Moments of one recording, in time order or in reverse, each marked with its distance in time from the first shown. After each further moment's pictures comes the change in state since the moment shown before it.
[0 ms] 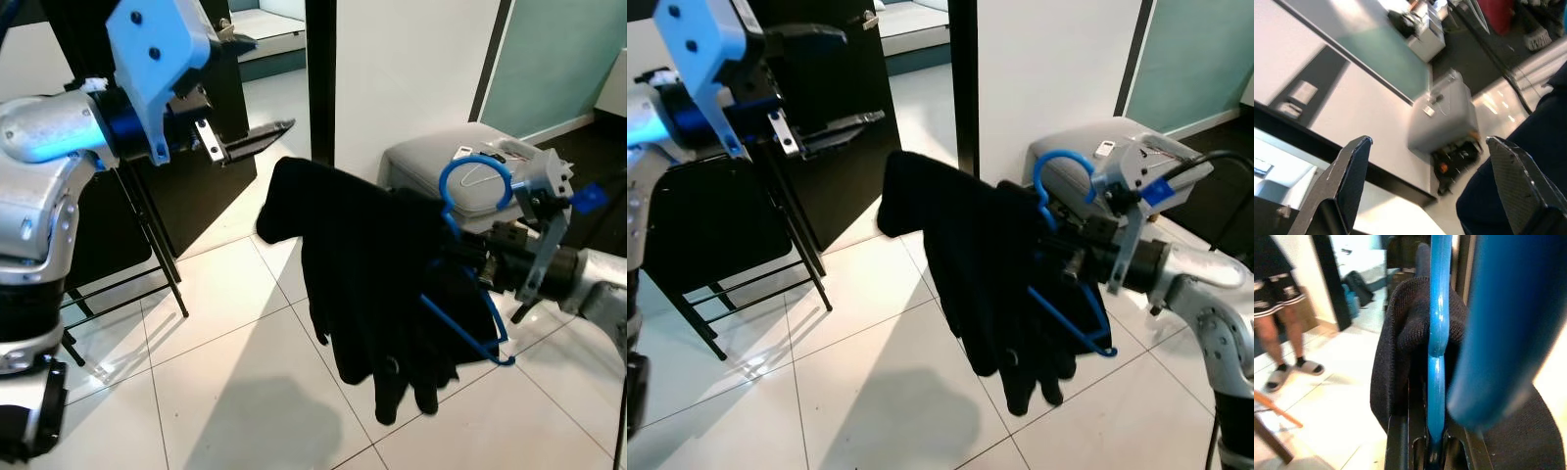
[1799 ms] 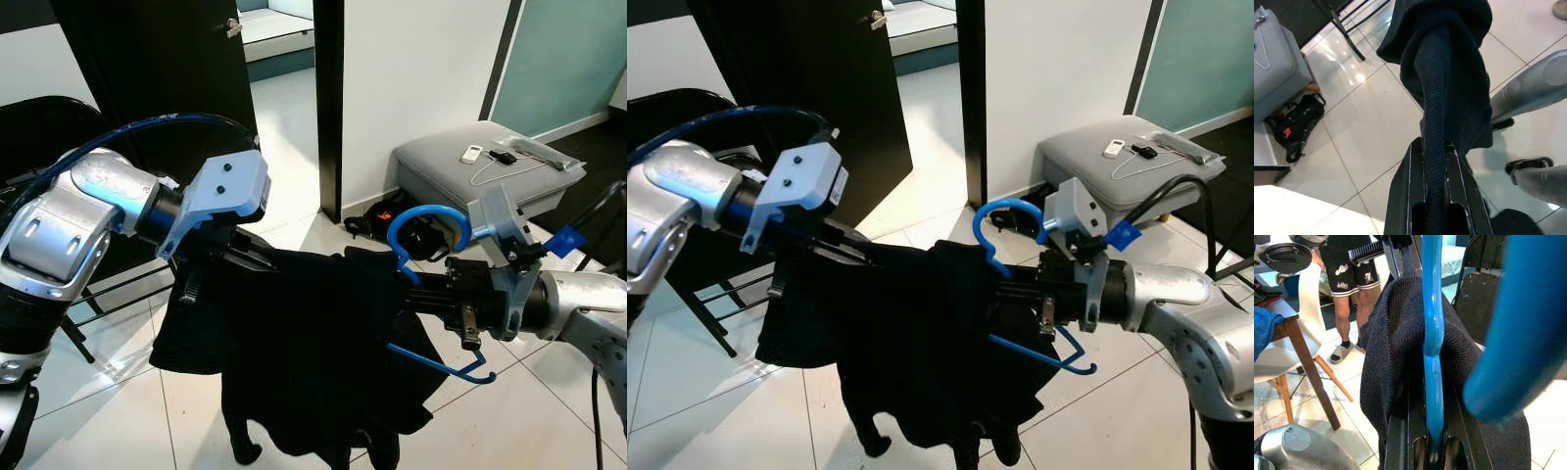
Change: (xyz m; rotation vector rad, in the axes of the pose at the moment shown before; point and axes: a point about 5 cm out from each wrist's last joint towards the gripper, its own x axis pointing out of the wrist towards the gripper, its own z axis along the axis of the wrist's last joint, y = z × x) left arm 0.004 -0.067 -0.037 -0.216 0.174 -0.735; right arm 0.021 0.037 -0.001 -0.043 0.018 0.263
